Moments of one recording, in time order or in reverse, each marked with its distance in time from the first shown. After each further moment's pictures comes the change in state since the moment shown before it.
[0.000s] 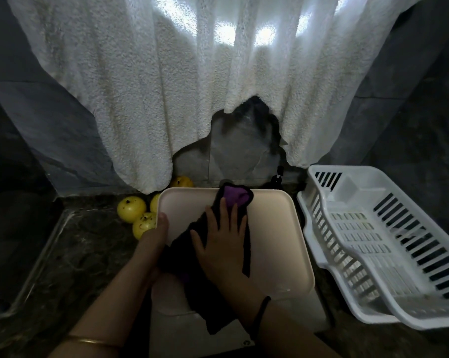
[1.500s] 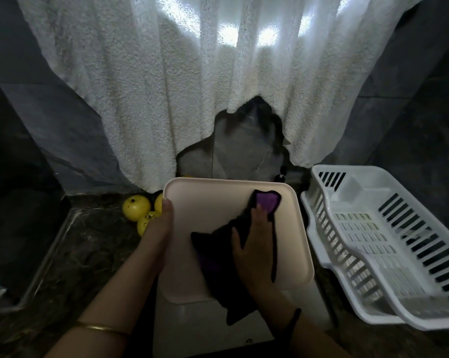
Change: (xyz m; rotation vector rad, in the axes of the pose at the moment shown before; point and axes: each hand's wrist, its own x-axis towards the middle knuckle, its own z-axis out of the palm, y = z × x) left_hand -0.015 0.019 0.007 0.017 0.096 0.126; right_hand -0.018 0.047 -0.009 0.468 0.171 0.195
